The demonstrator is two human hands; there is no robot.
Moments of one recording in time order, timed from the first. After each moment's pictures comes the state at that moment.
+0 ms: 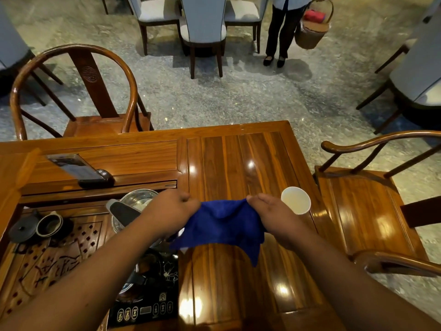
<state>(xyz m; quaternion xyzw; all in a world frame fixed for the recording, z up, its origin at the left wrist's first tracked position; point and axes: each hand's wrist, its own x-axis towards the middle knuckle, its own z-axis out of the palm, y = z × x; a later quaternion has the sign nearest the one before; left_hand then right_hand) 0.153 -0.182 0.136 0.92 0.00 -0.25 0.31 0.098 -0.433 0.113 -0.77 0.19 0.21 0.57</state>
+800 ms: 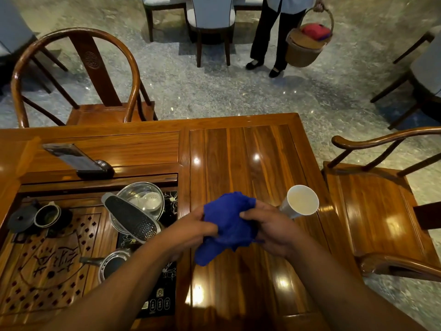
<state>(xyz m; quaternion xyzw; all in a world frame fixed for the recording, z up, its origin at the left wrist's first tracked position) 0.124 -0.211 0.073 0.70 0.05 -0.42 0.58 0.103 -0.432 0.053 -0.49 0.16 0.30 0.80</state>
